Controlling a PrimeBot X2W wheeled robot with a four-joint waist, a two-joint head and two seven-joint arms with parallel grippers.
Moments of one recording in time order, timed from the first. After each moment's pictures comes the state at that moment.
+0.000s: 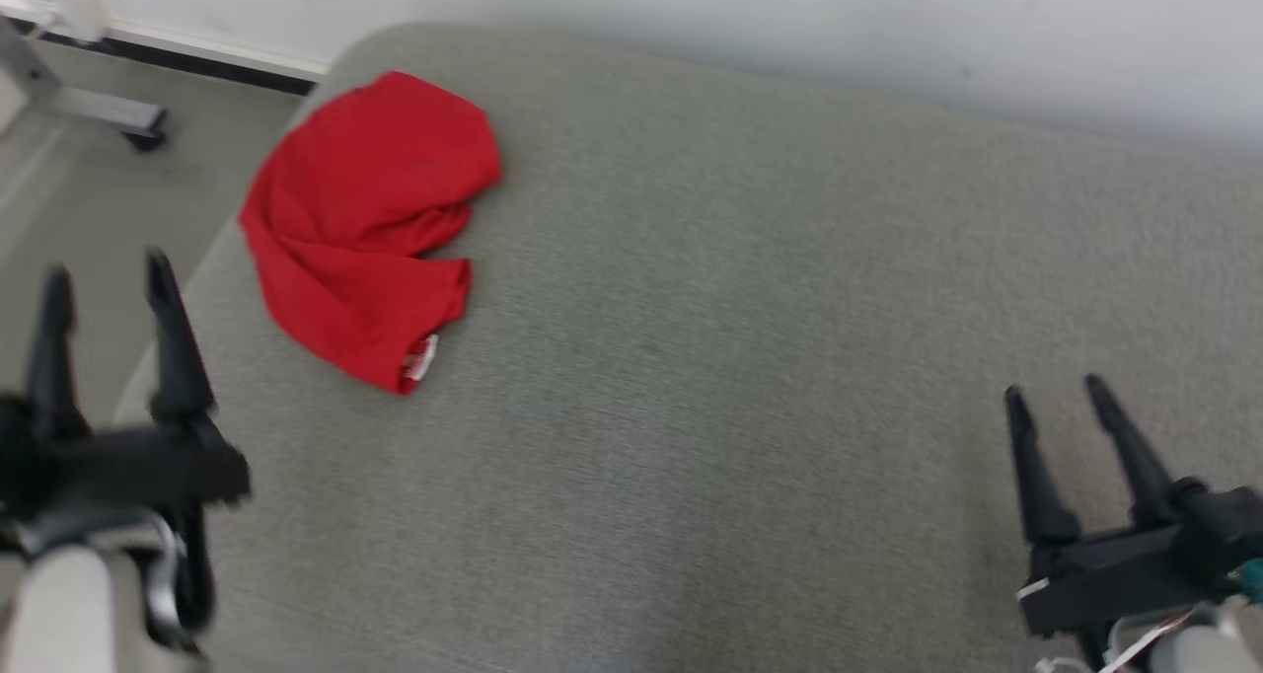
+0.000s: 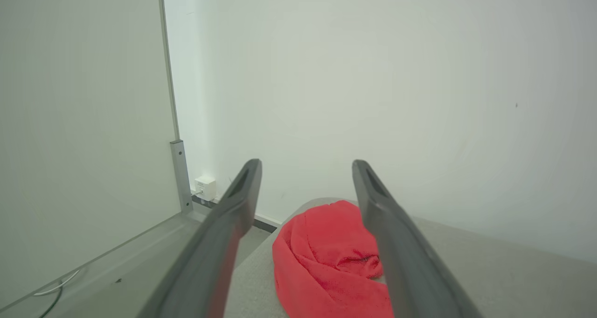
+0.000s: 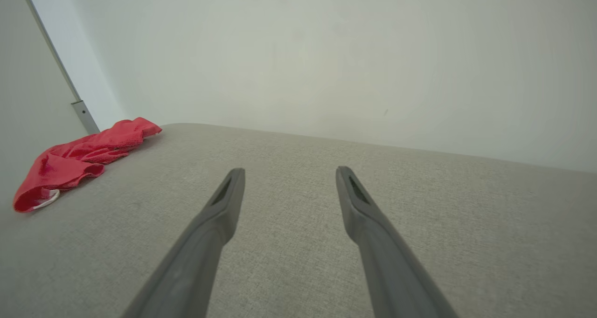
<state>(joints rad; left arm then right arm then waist) -0.33 0.09 0.19 0.16 -0.18 -0.05 -0.26 -0.12 -0.25 0.07 0.17 0.27 0.13 -0.26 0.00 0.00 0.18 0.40</state>
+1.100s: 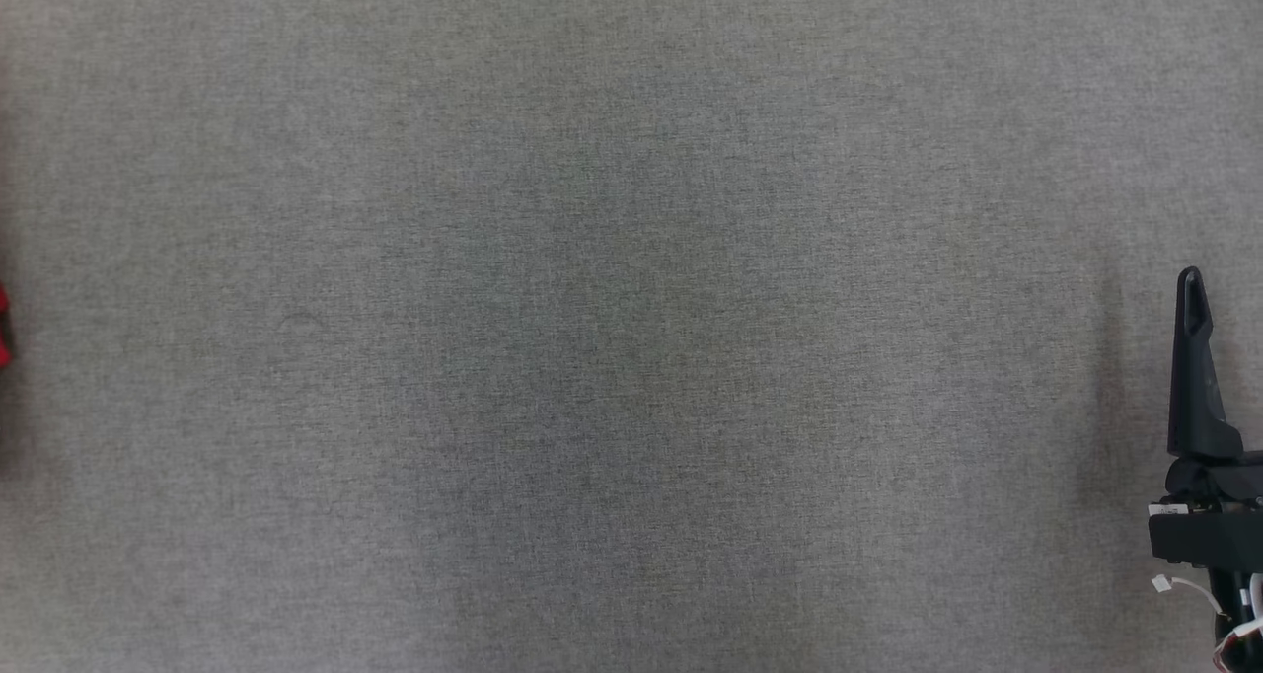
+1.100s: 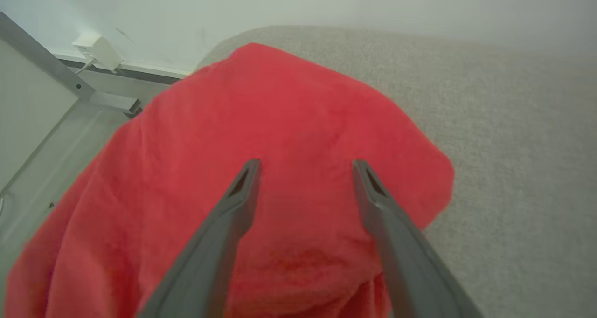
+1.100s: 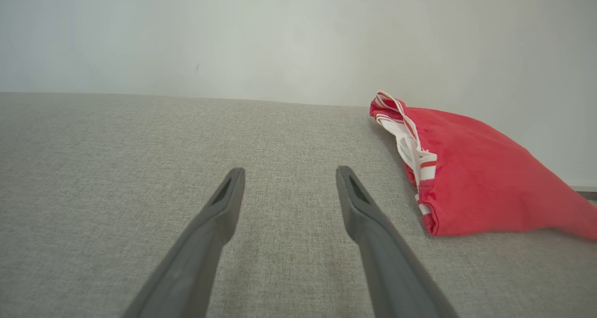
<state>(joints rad) -1.01 0.46 0.20 0.96 -0.22 -0.11 0.05 -0.14 -0.30 -0.13 -0.07 0.24 0.13 -0.23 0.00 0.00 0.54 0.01</state>
